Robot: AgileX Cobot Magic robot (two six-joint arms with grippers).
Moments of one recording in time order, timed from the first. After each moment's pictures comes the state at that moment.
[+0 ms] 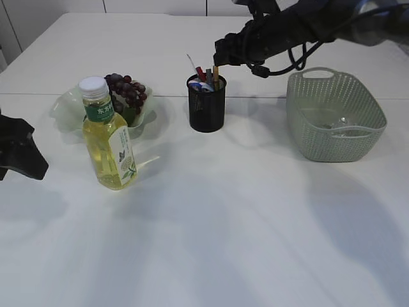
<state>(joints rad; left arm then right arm) -0.18 1.41 -1.00 -0.26 0.91 0.06 0.22 2.34 -2.09 0.73 0.62 -0.65</state>
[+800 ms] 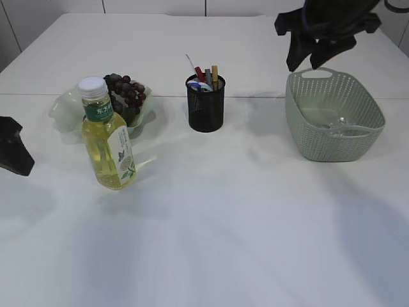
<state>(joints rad) -0.13 1.41 -1.00 -0.21 0.90 0.05 0.22 1.95 -1.92 0.09 1.18 -0.03</state>
